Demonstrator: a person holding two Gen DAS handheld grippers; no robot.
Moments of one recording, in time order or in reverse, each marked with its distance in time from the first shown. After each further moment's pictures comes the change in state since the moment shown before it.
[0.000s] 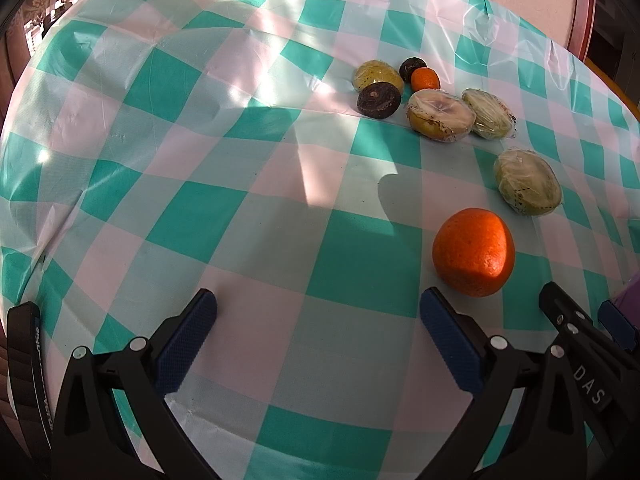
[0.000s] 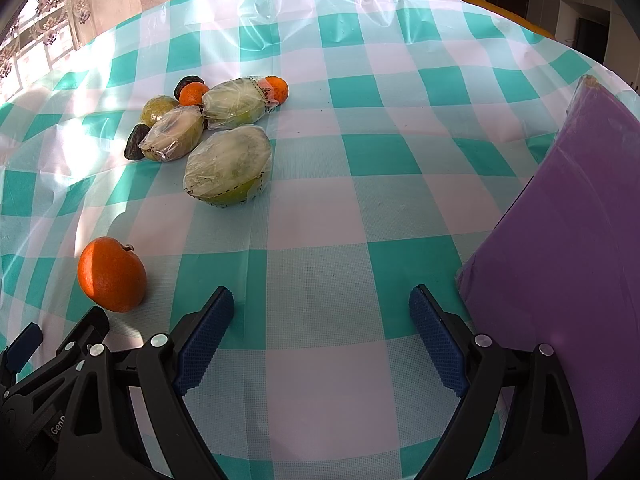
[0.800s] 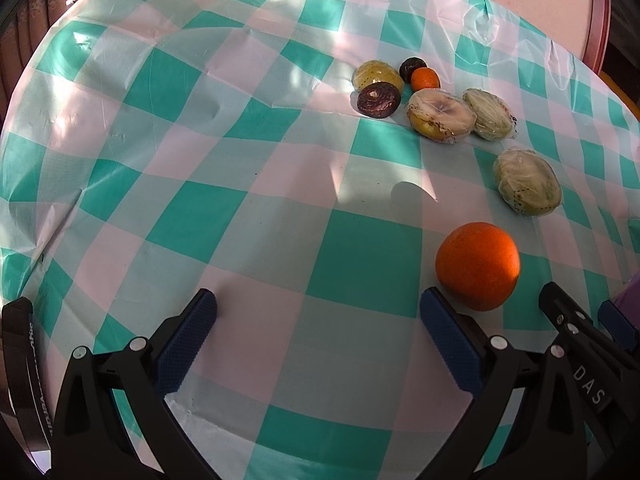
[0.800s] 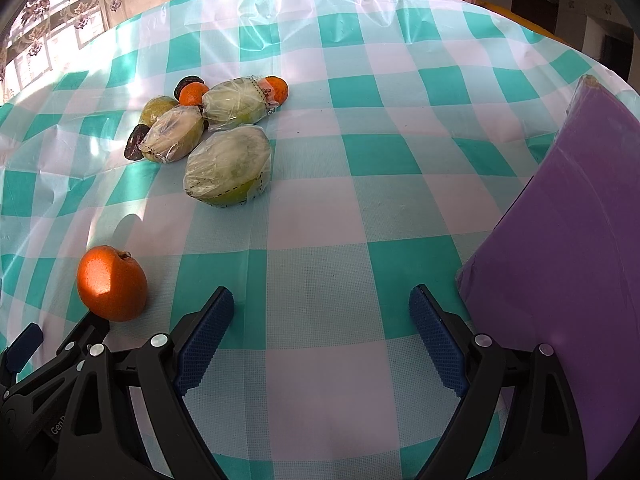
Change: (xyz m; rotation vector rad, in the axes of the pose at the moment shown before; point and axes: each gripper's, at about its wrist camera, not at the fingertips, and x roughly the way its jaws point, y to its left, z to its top) left arm -0.004 -0.004 0.002 -0.077 0.000 0.068; right arm 0.005 0.013 0.002 -0.024 -0.006 0.024
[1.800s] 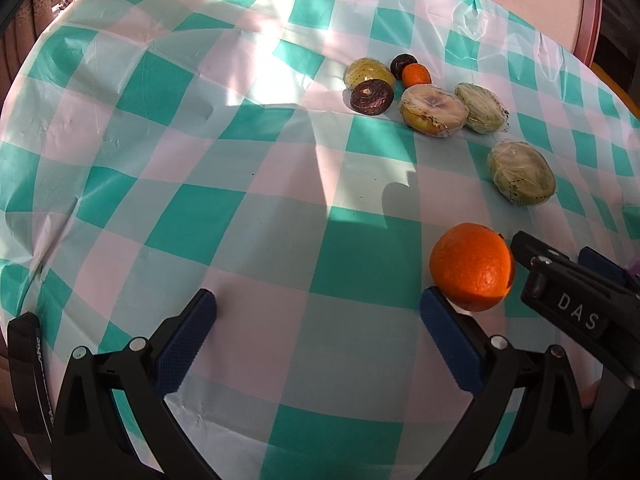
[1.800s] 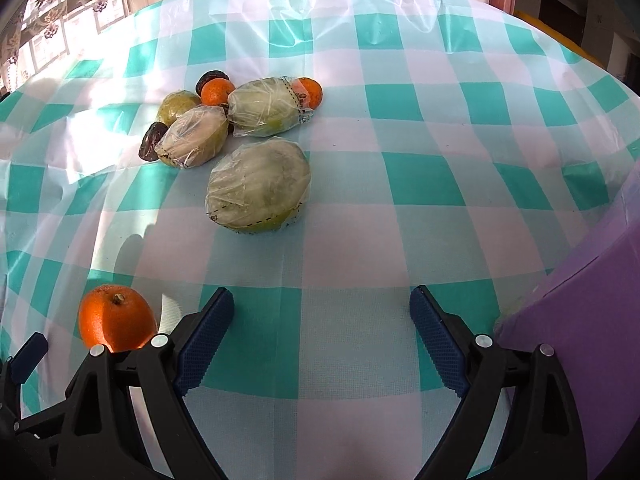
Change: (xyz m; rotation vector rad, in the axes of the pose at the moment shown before) left arm -0.002 -0.002 -0.011 0.062 -0.003 -0.039; right arm 0.015 0.023 0.026 -0.100 0.014 0.097
